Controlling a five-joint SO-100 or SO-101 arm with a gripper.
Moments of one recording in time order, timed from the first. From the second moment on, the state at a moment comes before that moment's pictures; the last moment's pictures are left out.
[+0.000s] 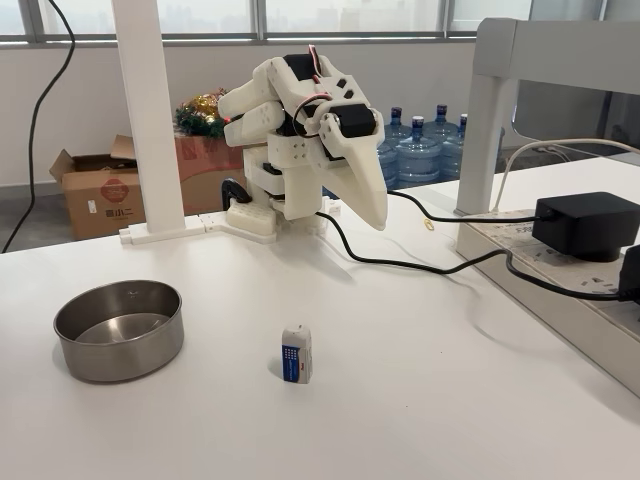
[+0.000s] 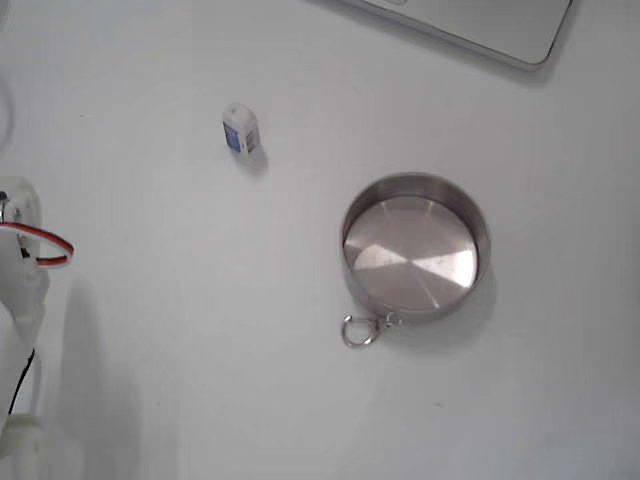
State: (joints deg) arm -9.8 200.1 181.3 60.6 -0.2
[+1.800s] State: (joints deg) arm 15.2 118.6 180.9 -33.0 85.0
